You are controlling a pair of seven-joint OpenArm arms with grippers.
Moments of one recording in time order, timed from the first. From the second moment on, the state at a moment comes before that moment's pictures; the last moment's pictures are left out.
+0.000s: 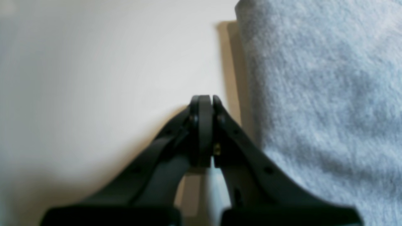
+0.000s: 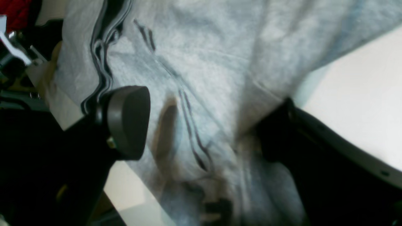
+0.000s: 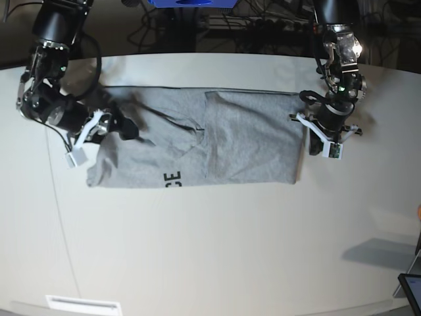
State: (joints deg) left arm 11.2 -14.7 -14.4 84.1 -4.5 -22.3 19.8; right arm -3.4 6.7 21.7 80.5 49.0 42.3 -67.8
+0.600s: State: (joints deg) left arm 10.9 -15.4 -9.9 84.3 -4.5 -21.9 19.2; right arm -2.8 6.5 20.2 80.1 48.1 41.9 -67.7
